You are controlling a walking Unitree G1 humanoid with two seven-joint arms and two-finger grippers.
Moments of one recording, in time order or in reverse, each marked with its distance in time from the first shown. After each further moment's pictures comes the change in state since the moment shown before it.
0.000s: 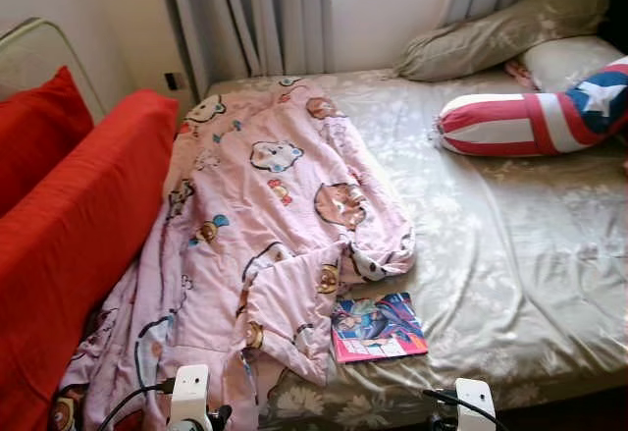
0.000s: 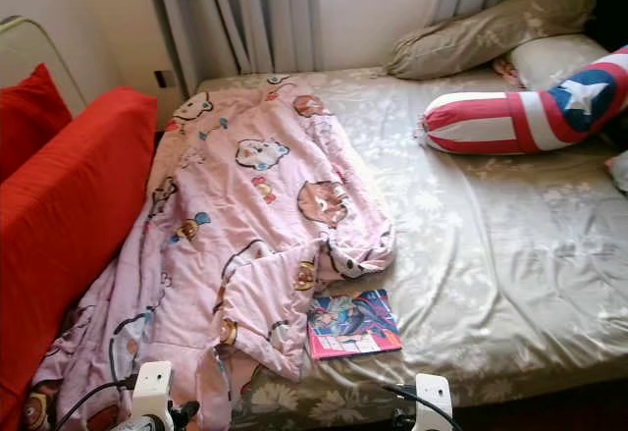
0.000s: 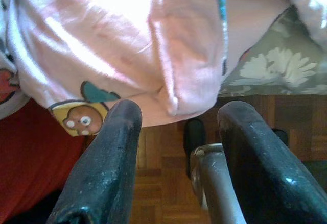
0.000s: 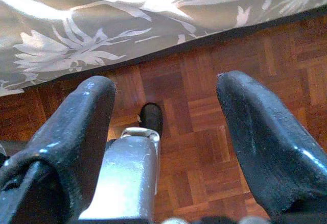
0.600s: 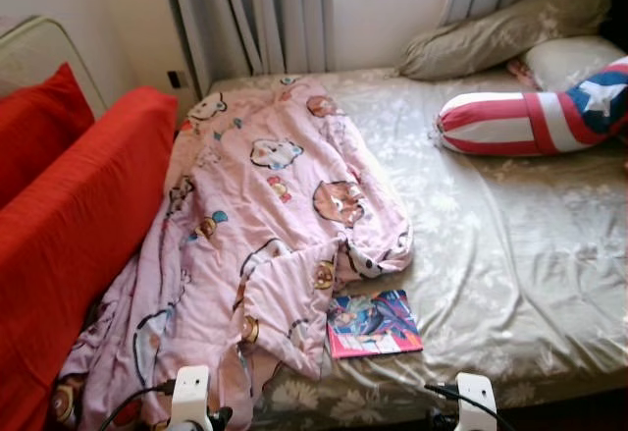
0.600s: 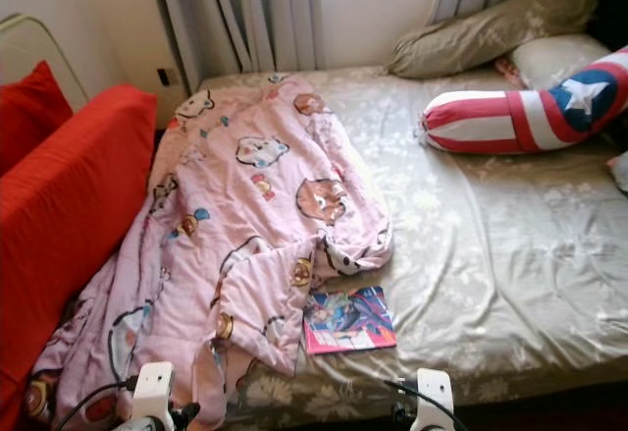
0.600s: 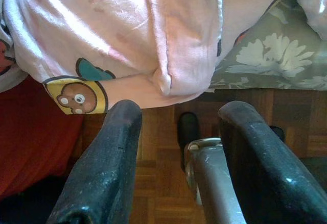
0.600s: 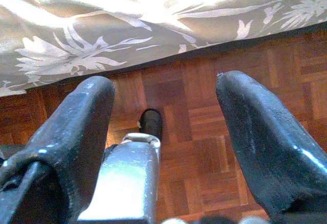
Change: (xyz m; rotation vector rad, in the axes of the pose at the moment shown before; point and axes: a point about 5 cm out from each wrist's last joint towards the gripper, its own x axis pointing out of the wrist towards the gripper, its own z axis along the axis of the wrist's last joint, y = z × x) left arm 0.000 -0.001 -0.001 -0.002 0.005 -0.006; right arm 0.000 -0.001 0.005 0.009 -0.028 0.013
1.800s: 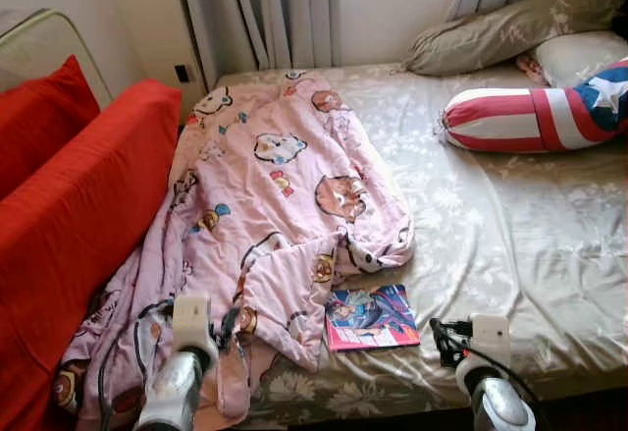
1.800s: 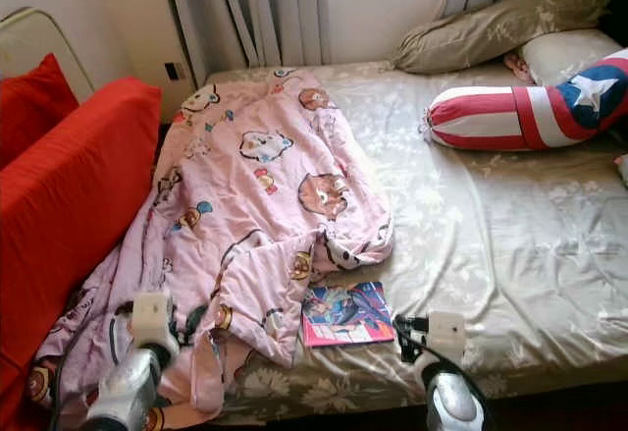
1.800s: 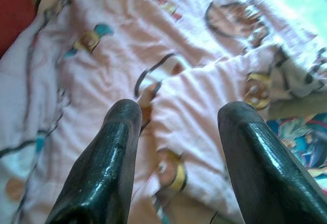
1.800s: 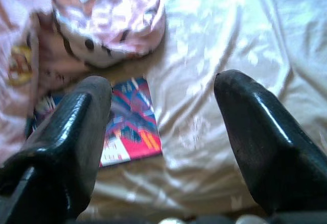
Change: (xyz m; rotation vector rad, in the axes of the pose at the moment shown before) left arm -0.018 -0.016 0.115 0.063 -0.681 -0.125; right arm -0.015 0.009 0.097 0.014 -0.633 0.080
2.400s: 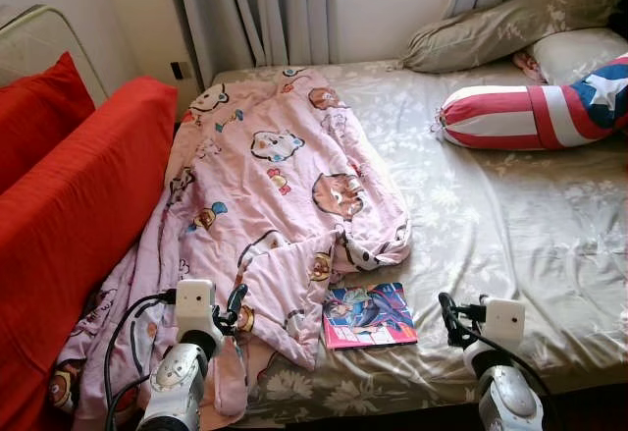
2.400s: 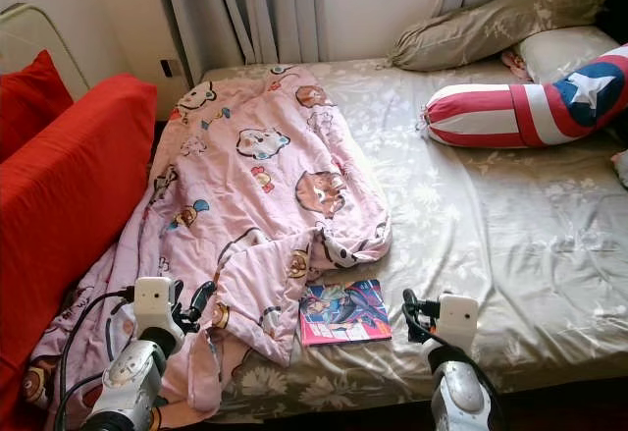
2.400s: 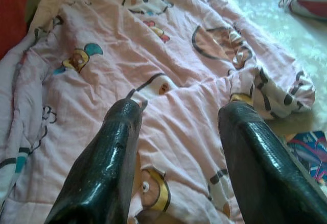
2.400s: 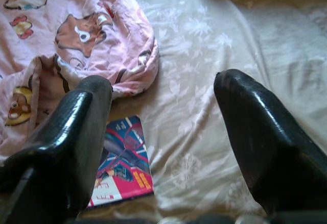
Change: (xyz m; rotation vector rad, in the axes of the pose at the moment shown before) left arm -0.002 -0.004 0.008 -0.022 -0.093 -0.028; right arm 0.003 -0.006 0.023 0.003 -0.139 0.002
